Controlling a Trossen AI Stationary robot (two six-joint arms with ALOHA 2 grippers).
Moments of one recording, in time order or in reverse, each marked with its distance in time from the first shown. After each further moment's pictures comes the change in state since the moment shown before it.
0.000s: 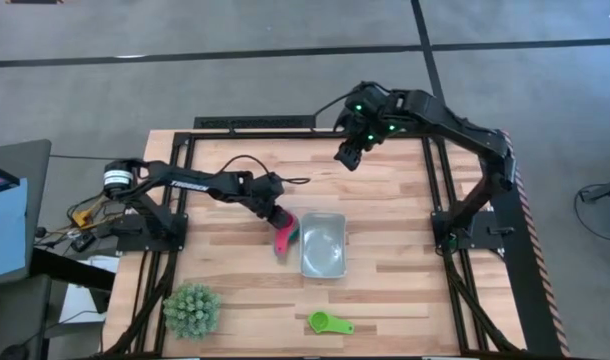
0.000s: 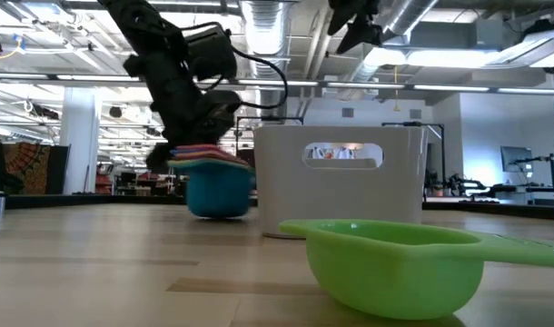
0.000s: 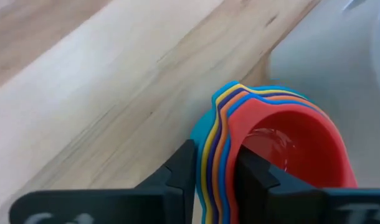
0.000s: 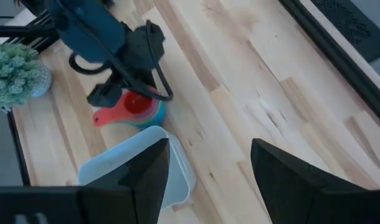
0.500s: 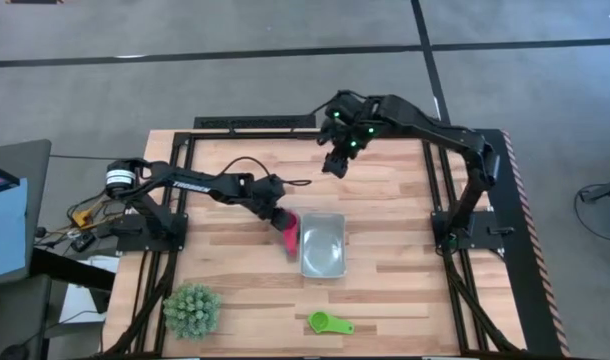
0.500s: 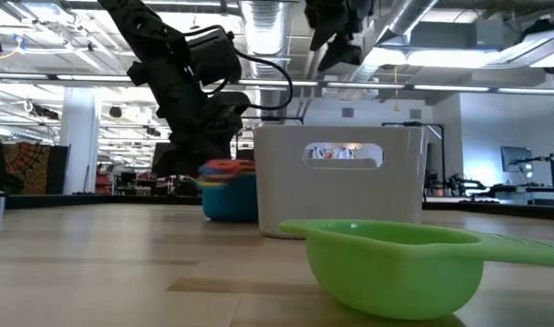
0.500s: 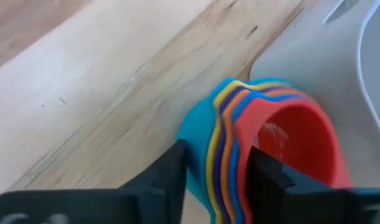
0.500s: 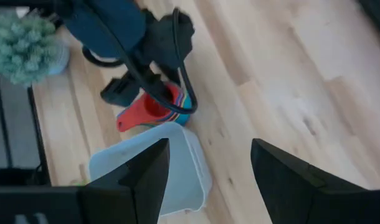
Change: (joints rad) left arm -0.016 0.063 -0.019 0.074 0.011 -0.013; right arm 0.003 0.121 -0.001 0.049 -0.138 -0.069
